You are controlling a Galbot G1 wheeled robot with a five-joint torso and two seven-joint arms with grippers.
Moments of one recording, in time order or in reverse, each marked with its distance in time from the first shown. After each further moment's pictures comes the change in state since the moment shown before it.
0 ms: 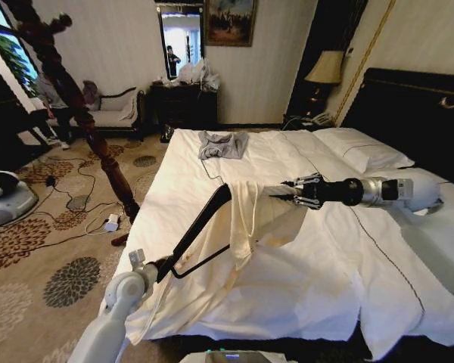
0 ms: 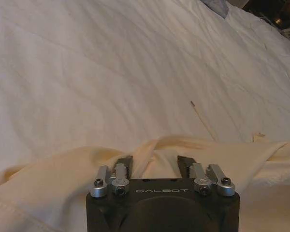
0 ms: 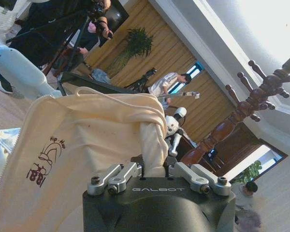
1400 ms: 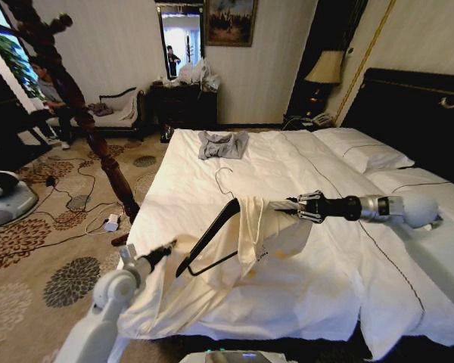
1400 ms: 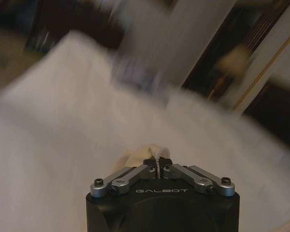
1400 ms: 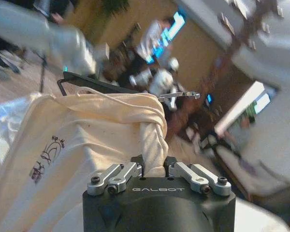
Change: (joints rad) left arm -0.119 0.071 -0.135 -0.130 0.000 -0.111 0.196; right arm -0.201 0.008 0.016 -0.103 -0.155 -0.044 0.099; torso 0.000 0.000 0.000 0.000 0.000
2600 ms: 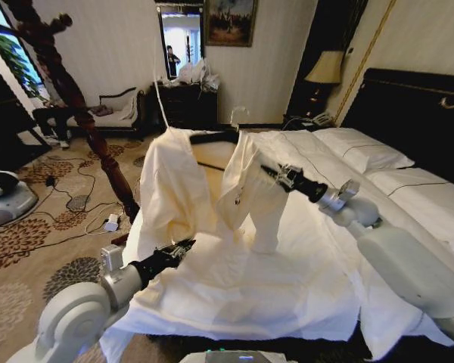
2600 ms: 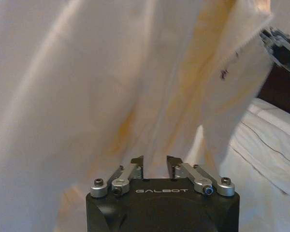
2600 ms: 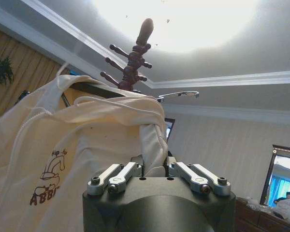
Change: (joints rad) left arm 0.261 0.202 -0.034 -0.342 0.032 0.107 0.054; right arm 0.223 0.154 -0.174 0.004 0.249 -0.110 0.407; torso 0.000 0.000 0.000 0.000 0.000
